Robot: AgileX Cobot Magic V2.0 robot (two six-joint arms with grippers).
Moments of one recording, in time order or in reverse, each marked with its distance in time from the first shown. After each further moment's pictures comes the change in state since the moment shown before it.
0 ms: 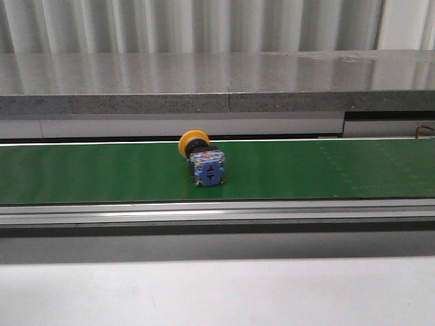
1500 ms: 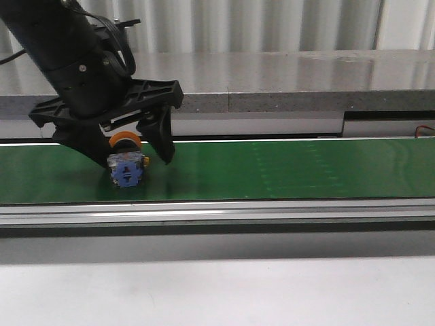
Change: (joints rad) left arm -0.386 0.733 -0.381 -0.010 -0.155 -0.123; right arm 0.000 0.000 0.000 0.000 0.000 0.000
